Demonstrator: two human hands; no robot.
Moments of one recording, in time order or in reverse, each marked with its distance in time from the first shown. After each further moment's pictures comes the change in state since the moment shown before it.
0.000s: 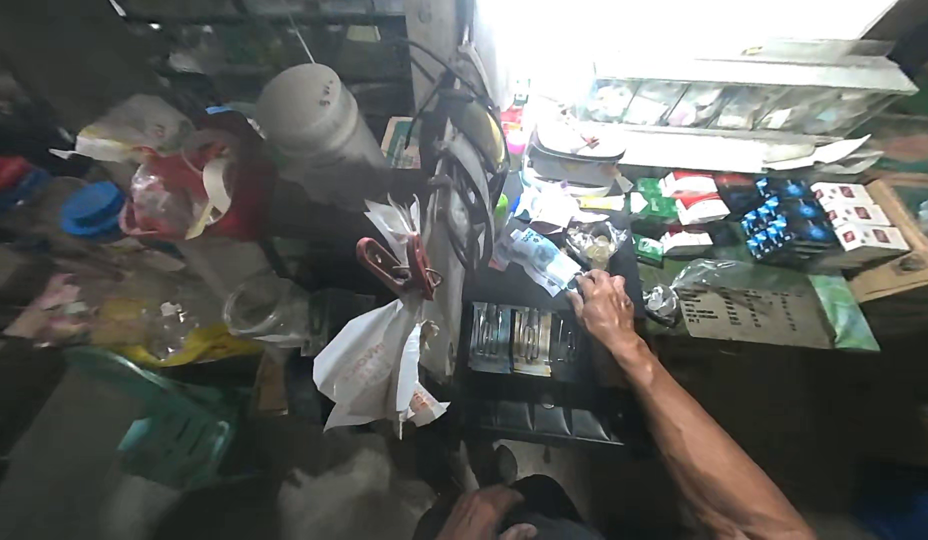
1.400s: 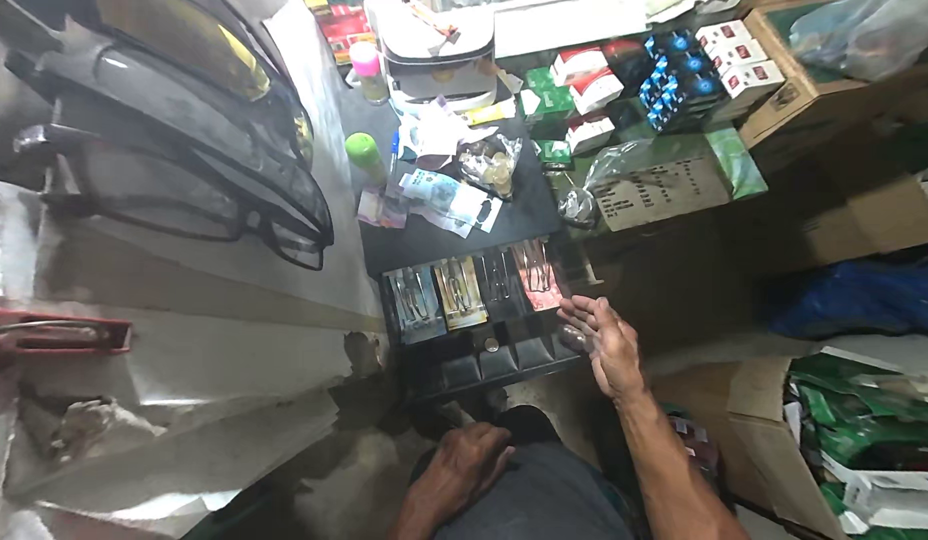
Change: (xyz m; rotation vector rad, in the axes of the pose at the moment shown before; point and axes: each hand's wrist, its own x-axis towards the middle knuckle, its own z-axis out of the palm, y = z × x) left_hand 0.043 -0.003 -0.005 0.223 -0.008 0.427; right_hand -0.193 0.036 0.002 1.285 0.264 0.580
